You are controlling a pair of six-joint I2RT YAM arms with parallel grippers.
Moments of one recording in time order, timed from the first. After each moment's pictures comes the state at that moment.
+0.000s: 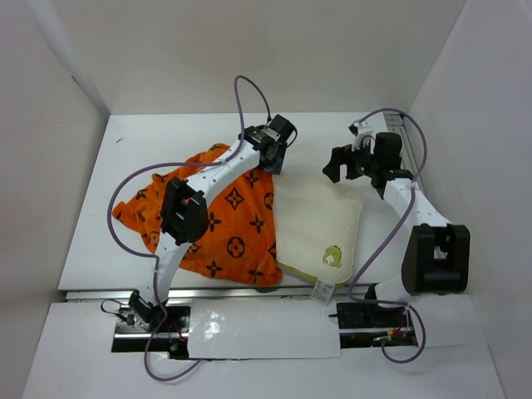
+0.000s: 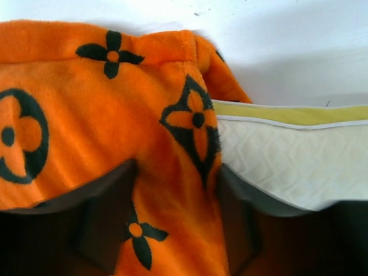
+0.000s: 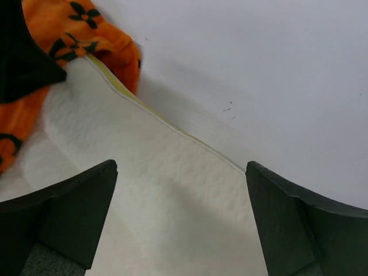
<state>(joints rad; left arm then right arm) -0.66 2.31 2.26 -0.99 -0.37 -0.37 0.00 1.44 1.00 -0.08 -0.52 -0.07</state>
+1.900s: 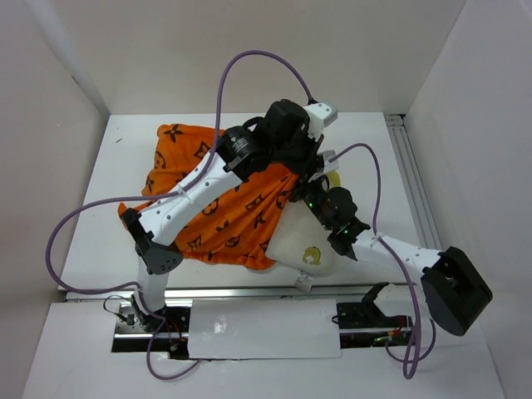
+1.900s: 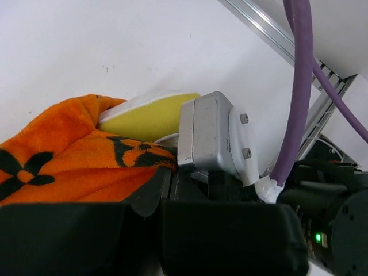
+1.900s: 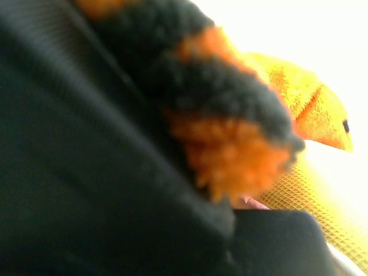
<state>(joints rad) -0.92 1.94 2.36 -0.96 0.03 -0.17 0.68 1.20 0.56 0.79 0.11 0.33</state>
